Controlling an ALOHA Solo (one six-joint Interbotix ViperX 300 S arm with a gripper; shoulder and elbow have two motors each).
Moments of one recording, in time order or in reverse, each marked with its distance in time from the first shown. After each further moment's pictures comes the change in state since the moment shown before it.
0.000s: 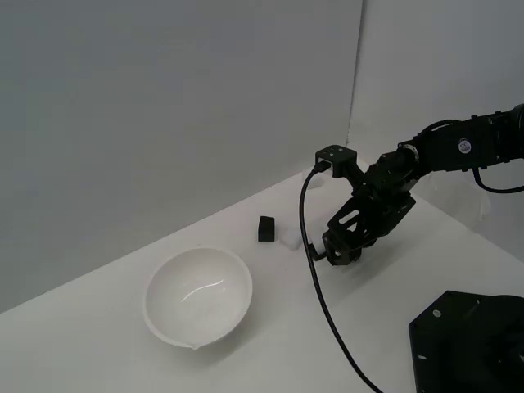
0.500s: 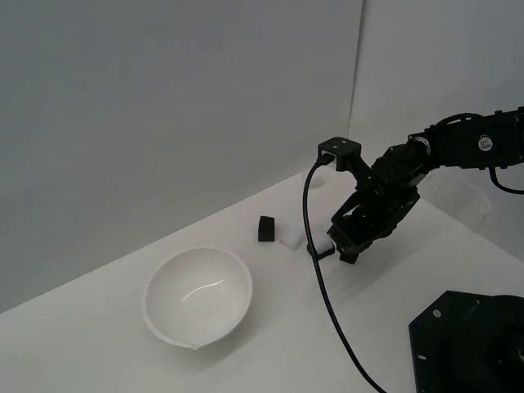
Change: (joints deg) arm -0.1 4.6 4.6 0.0 0.0 0.1 2.7 0.1
